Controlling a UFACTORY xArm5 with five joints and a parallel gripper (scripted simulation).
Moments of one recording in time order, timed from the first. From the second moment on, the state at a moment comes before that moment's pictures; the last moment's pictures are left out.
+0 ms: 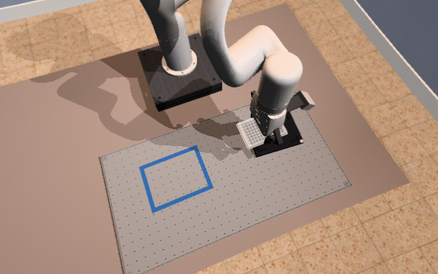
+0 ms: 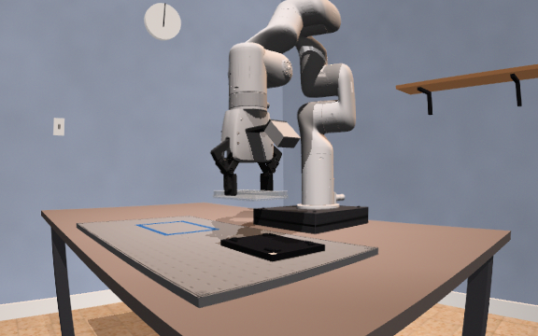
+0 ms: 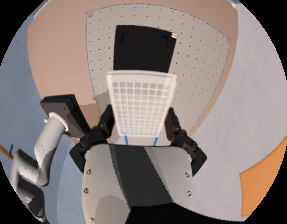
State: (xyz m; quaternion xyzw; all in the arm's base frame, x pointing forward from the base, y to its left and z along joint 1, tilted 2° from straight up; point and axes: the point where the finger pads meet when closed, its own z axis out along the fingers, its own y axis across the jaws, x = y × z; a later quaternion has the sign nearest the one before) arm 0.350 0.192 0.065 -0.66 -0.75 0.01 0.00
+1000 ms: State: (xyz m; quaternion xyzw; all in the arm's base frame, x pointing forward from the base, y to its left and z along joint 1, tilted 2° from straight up) arm 0.366 0.106 0.064 -0.66 -0.75 0.01 0.01
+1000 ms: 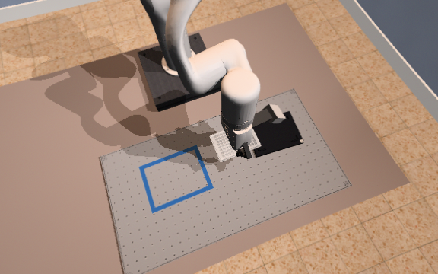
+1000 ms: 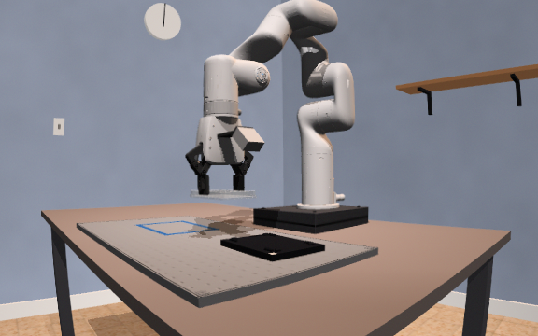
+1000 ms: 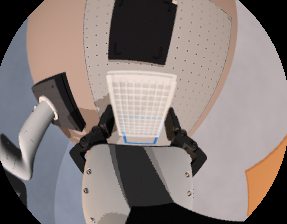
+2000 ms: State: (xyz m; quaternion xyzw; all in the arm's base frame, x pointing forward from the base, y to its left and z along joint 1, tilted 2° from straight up) arm 0.383 0.015 0.063 -0.66 -0.75 0.00 0.00
